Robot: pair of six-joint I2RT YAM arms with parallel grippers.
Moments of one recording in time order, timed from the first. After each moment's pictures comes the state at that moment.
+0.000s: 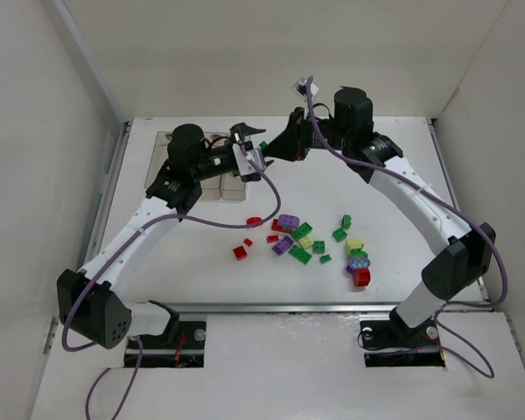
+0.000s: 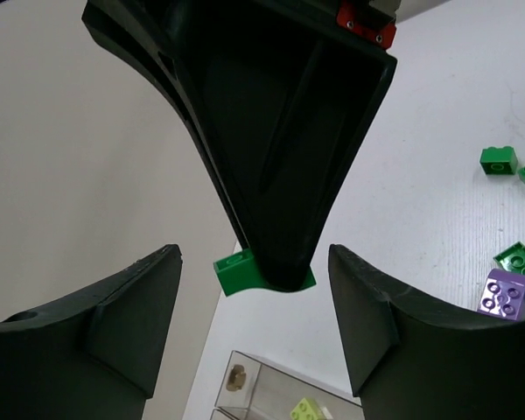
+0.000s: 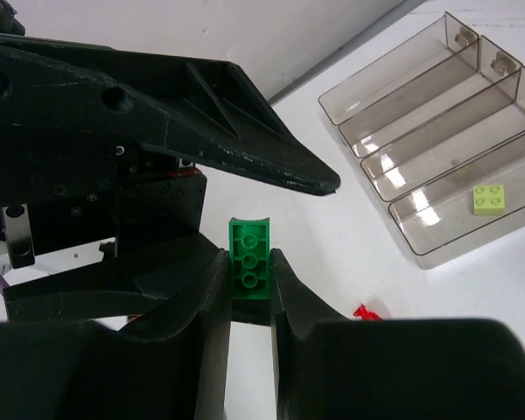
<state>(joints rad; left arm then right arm) -0.45 1.30 1.19 0.04 0.71 0.75 0.52 1.62 1.65 -0.23 -0.77 0.31</state>
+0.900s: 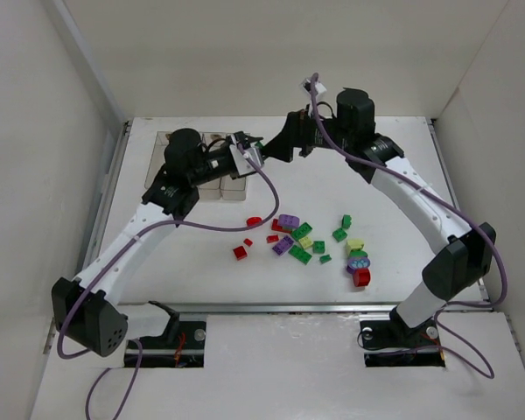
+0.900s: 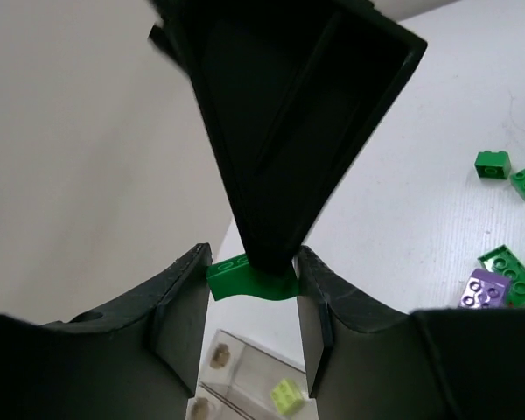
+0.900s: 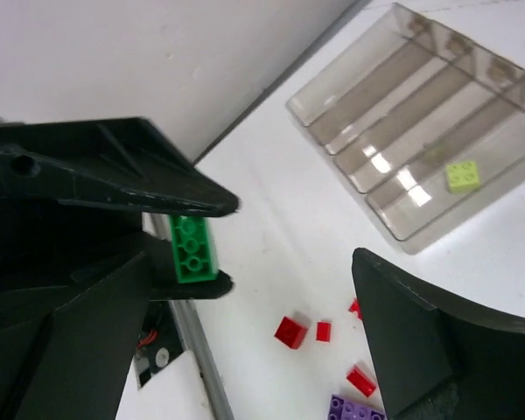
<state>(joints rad) -0.46 1.25 1.17 0.02 0.65 0.70 0.50 1.62 1.63 -0.22 -0.67 0.39</state>
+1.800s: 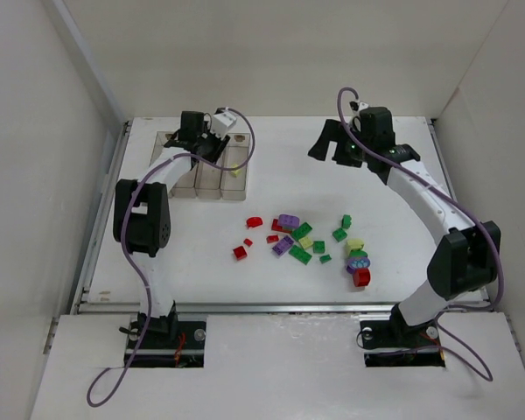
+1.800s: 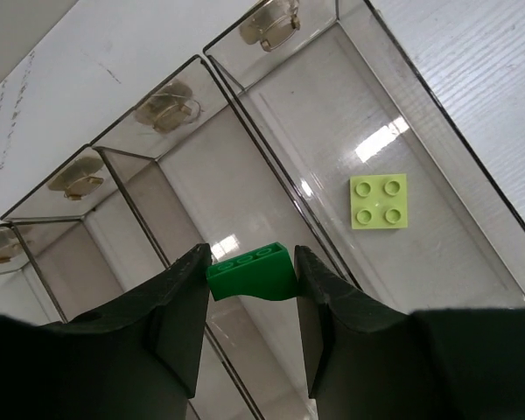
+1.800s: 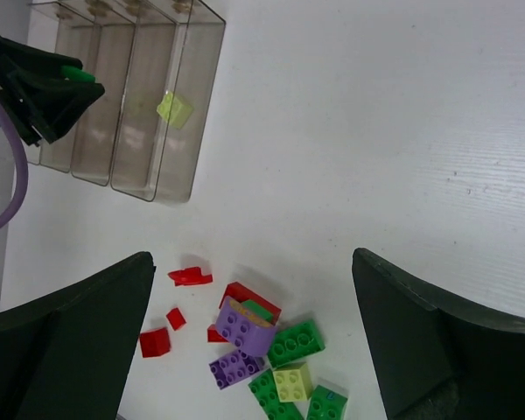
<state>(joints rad) -0.17 2.00 1.55 -0.23 0.21 0.46 0.29 1.59 1.42 -0.39 -0.23 0.45</state>
